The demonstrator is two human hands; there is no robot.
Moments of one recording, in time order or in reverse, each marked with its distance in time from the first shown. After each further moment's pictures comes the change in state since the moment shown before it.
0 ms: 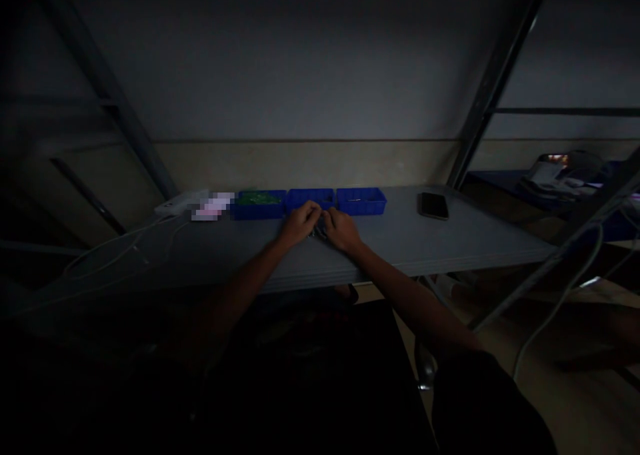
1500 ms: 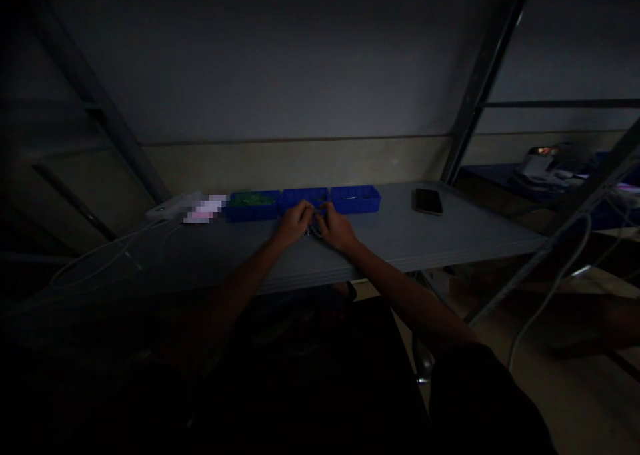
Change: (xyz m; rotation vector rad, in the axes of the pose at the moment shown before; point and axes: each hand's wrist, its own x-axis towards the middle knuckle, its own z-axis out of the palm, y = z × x) left_hand 0.001 0.003 -0.002 0.031 0.010 0.006; right_hand -0.006 -0.001 -0.002 0.120 0.015 0.005
